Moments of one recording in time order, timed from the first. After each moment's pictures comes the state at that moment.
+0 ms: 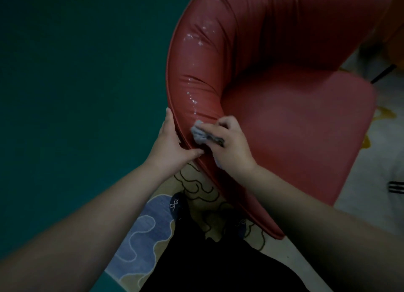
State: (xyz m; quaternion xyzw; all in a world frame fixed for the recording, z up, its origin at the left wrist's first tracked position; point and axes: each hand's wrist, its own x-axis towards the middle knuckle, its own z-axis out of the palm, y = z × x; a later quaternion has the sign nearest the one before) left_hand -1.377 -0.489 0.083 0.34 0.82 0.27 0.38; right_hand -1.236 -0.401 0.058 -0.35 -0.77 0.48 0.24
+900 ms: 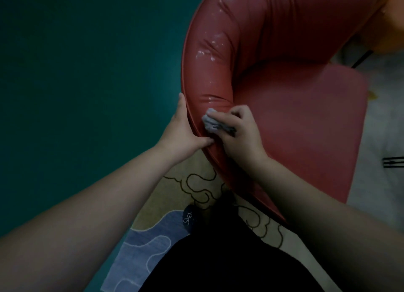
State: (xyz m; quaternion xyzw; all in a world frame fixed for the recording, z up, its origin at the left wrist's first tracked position) left_hand -1.467 -0.430 0.093 0.45 0.77 0.23 0.40; right_hand -1.314 -0.377 0.065 -0.43 -0.78 0.35 0.30
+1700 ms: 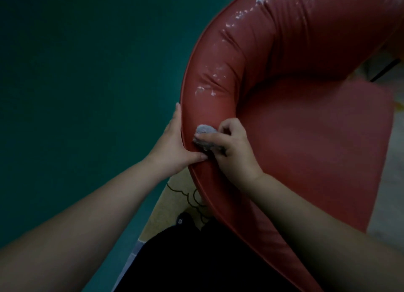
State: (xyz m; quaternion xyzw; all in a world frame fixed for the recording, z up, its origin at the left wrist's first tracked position) left_hand -1.500 -0.374 0.100 0.45 0.76 0.21 0.41; right_hand -1.339 -0.319 0.059 -0.37 -0.80 0.36 0.30
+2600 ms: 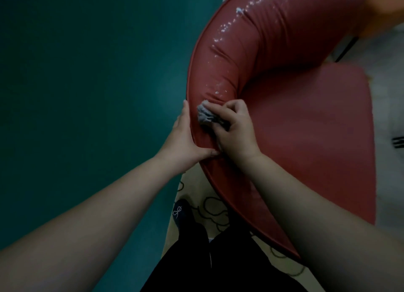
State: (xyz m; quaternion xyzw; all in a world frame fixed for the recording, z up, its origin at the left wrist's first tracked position) left_hand -1.551 -0.316 0.101 0.53 0.71 0.18 0.43; right_hand -1.414 -0.279 0.073 -0.52 -0.69 0.34 0.38
